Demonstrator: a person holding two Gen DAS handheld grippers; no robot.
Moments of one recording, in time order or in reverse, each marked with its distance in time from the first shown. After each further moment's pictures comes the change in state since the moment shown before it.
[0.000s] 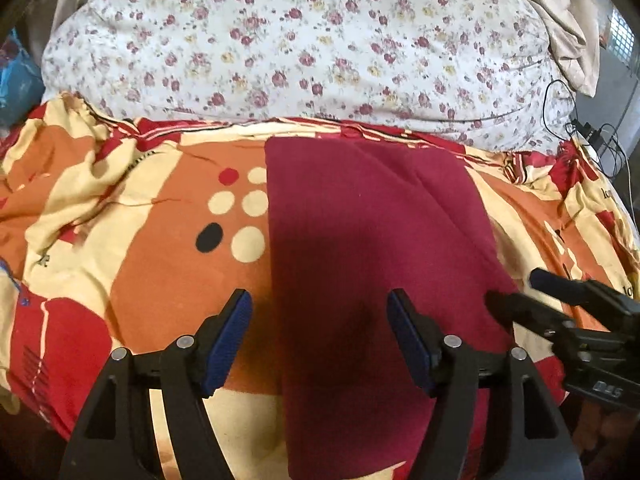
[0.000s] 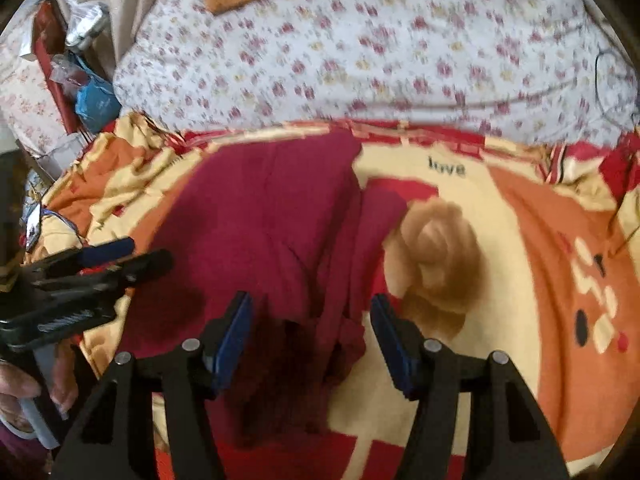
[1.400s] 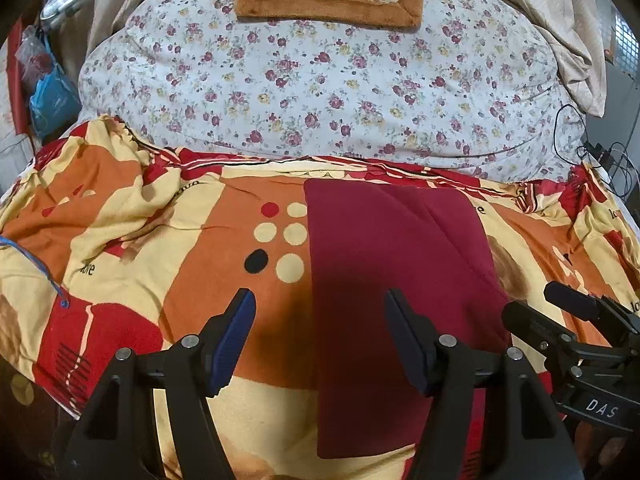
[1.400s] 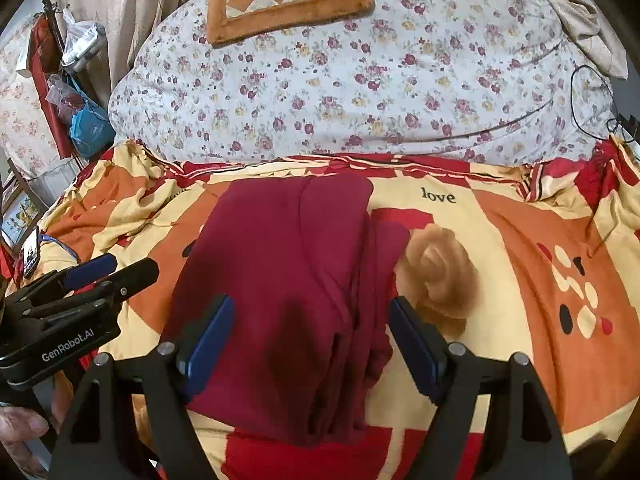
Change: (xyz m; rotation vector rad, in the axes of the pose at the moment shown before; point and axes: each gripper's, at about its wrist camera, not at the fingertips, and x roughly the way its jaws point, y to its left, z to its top) left arm -0.043 0.010 -0.005 -0.020 -0.115 0.089; right arm -0.021 0.034 0.006 0.044 -0.082 -0.067
